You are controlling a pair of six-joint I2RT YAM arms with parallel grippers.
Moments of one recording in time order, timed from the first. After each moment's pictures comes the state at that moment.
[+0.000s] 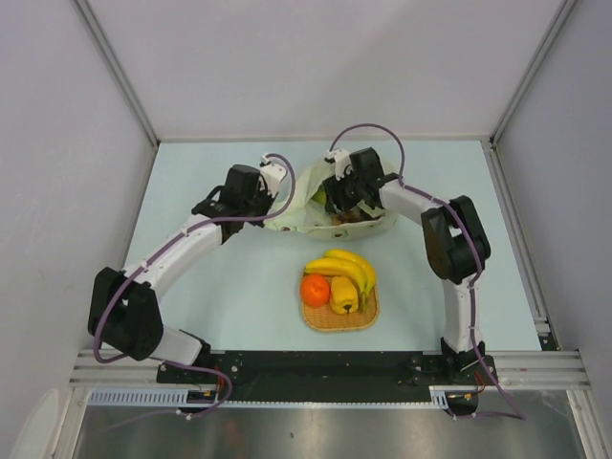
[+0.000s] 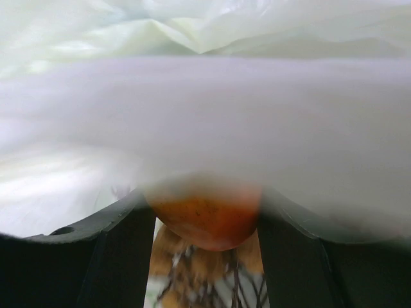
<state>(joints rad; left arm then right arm) -0.44 1.43 1.09 -0.38 -0.07 0.21 0.46 2.11 1.53 -0.19 -0.31 -0.10</state>
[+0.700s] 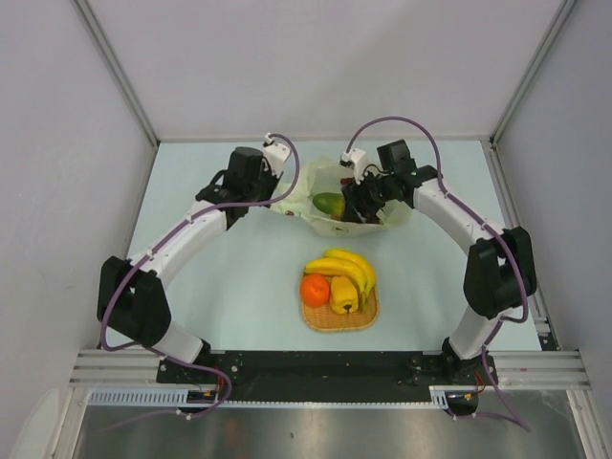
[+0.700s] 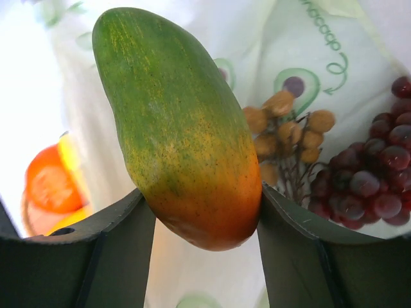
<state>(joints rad) -0.44 1.52 1.23 -0.34 -0.09 0.21 0.40 1.75 1.43 -0.54 -0.57 -0.31</state>
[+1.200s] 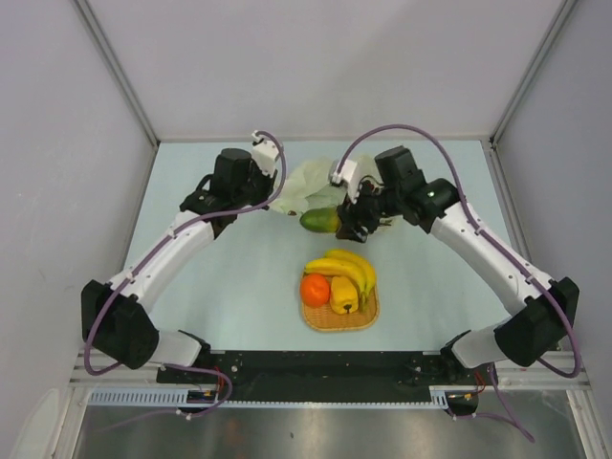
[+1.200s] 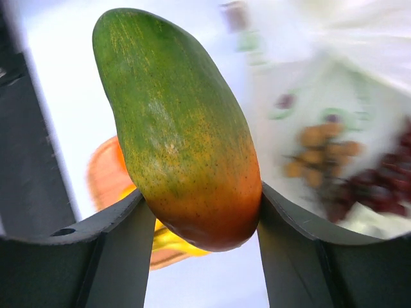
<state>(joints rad) -0.44 1.39 1.21 -0.36 0.02 0.11 0.56 1.43 1.42 -0.73 -0.54 -0.42</state>
